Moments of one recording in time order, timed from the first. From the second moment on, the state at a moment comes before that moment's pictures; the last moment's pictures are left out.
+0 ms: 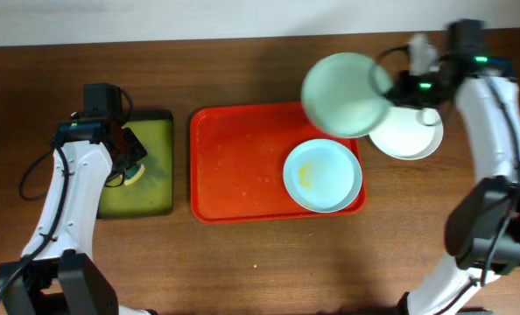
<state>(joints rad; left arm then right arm) 0.08 1.64 1.31 -0.97 -0.20 -0.52 -0.22 1.95 1.77 -1.00 -0.46 -0.08</state>
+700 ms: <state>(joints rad) 0.08 1.64 1.31 -0.96 -0.20 -0.52 -0.43 1.95 1.49 -0.71 -0.13 0.06</state>
